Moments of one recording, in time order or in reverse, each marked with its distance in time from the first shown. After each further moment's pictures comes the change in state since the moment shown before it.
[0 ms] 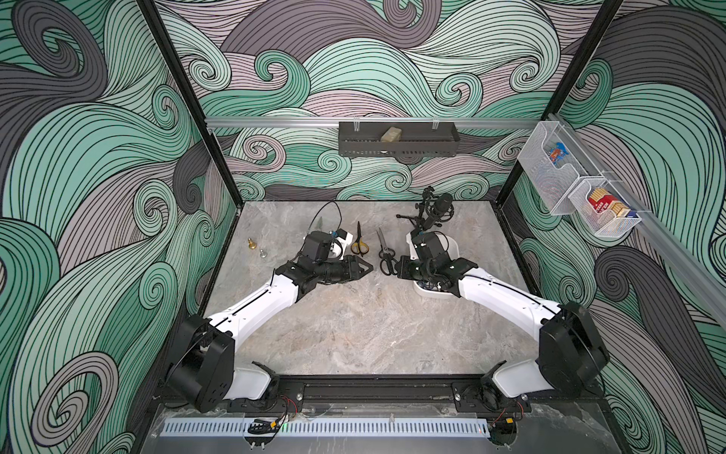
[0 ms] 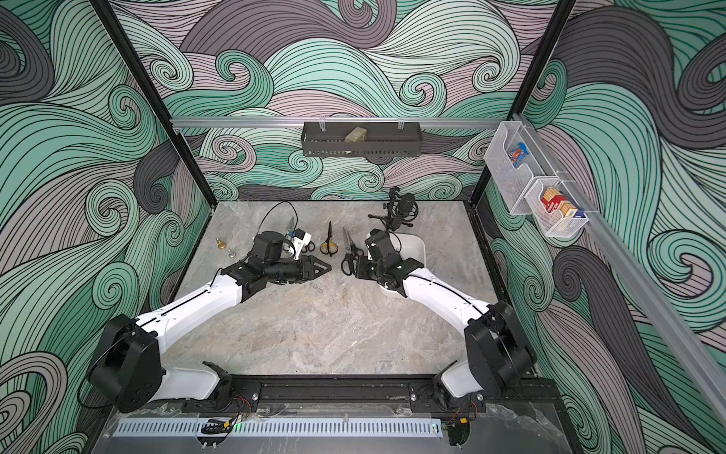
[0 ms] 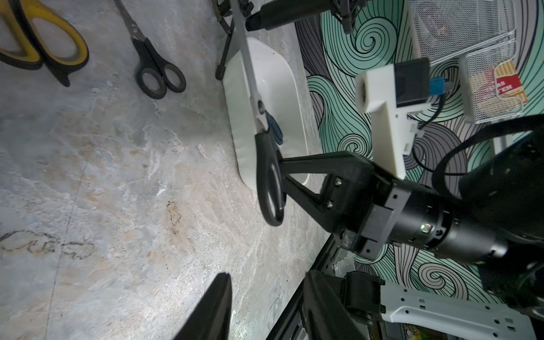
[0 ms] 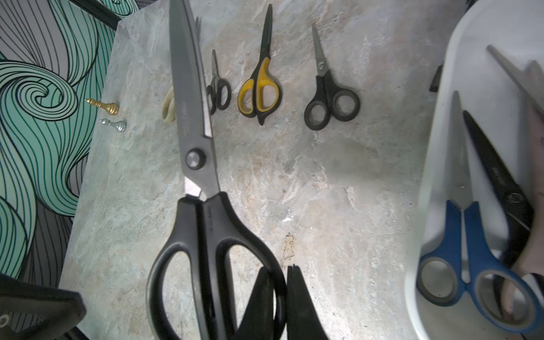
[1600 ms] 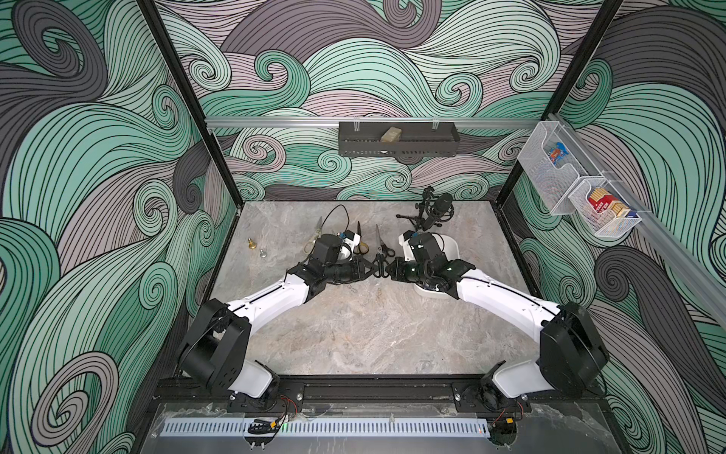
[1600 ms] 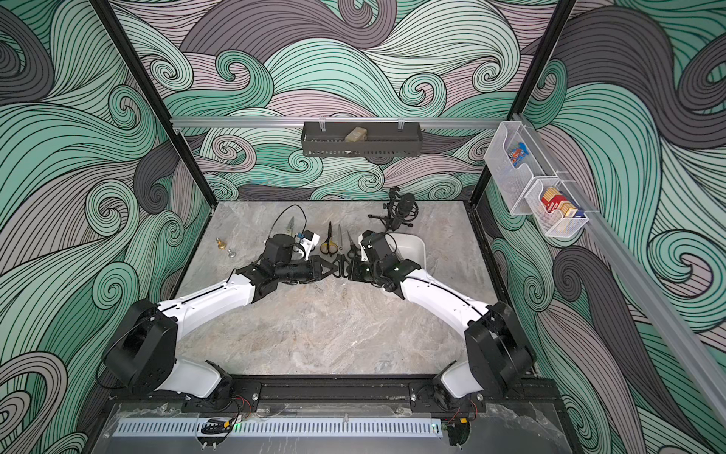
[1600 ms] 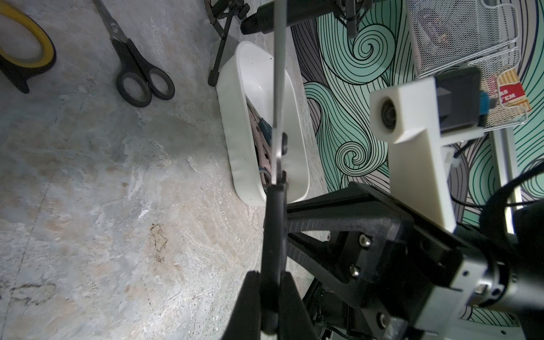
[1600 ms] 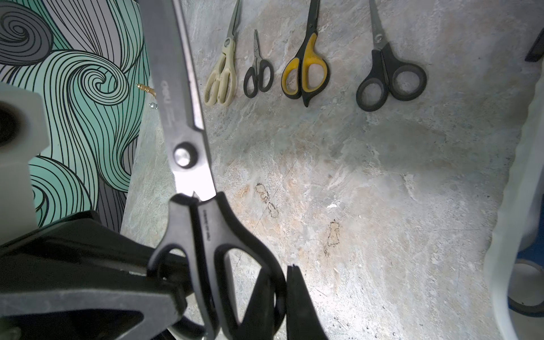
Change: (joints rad) left arm -0.050 0.100 -0.021 0.171 -0.050 -0.067; right arm 0.032 -0.005 0.005 0.031 -0.107 0.051
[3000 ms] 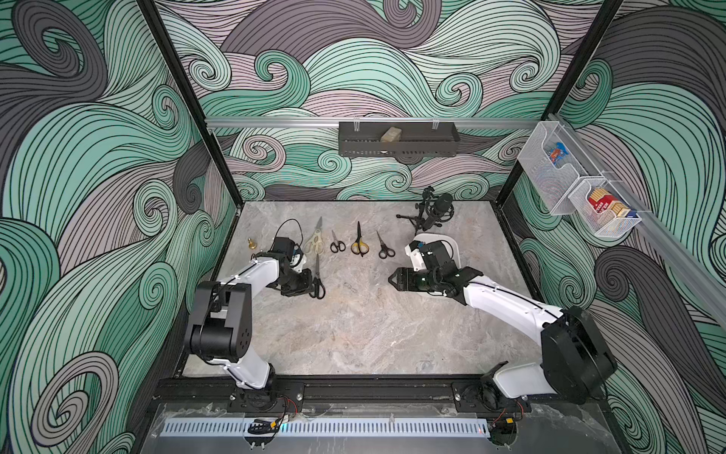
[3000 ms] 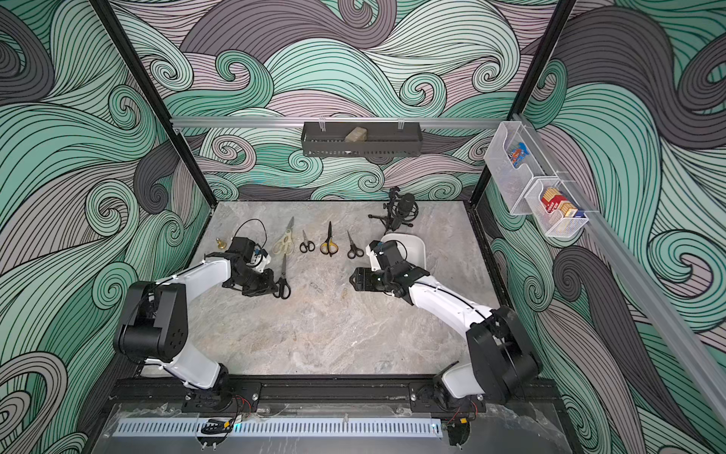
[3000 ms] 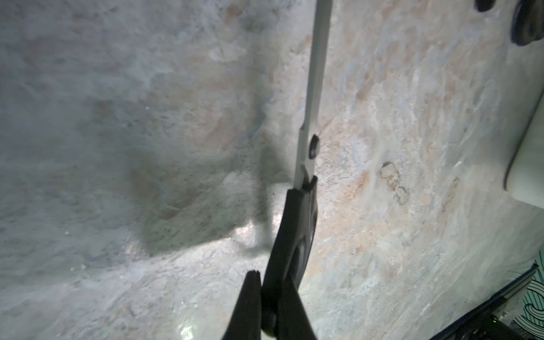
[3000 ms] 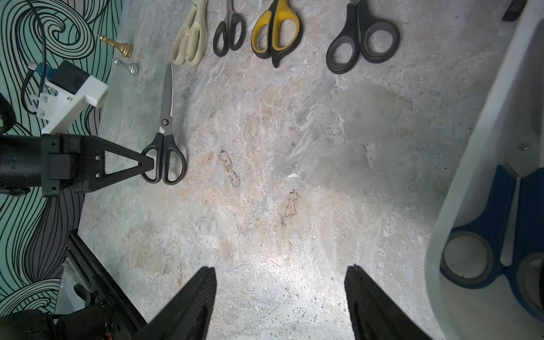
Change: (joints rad) left arm 0.481 0.158 0.058 -0.699 -0.197 0.566; right arm -0.085 -0.040 -0.137 0.003 -0.083 -0.169
